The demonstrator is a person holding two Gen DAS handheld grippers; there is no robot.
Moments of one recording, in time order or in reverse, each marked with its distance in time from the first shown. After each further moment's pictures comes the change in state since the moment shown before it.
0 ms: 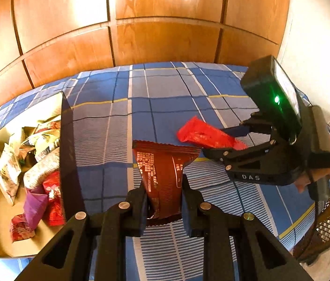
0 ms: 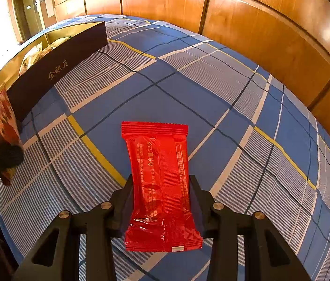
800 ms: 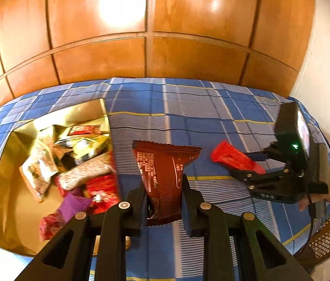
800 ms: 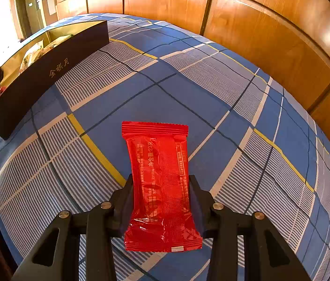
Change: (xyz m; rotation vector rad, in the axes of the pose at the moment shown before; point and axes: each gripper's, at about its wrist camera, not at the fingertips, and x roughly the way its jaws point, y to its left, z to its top) left arm -0.033 0.054 0.009 -0.125 -0.048 0.070; right arm 0.000 0.001 0.001 -0.008 0.001 -0.009
